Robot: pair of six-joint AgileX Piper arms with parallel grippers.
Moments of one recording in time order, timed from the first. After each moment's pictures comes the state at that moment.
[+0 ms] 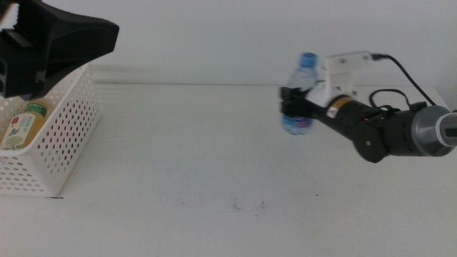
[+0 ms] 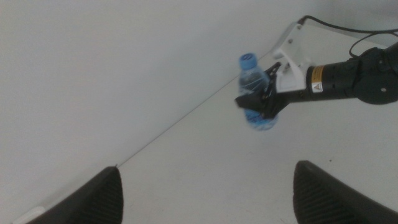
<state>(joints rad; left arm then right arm) -0.54 0.87 -1.25 -0.07 0.85 0.32 0.35 2.01 -1.12 -0.08 -0.49 0.15</state>
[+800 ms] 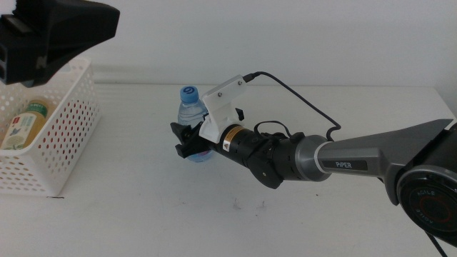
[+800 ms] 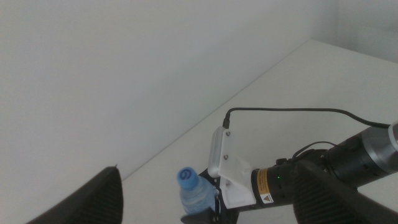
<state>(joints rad) -0.54 0.87 -1.25 -0.06 0.80 0.32 0.69 2.29 -1.44 -0.14 -0.48 0.10</state>
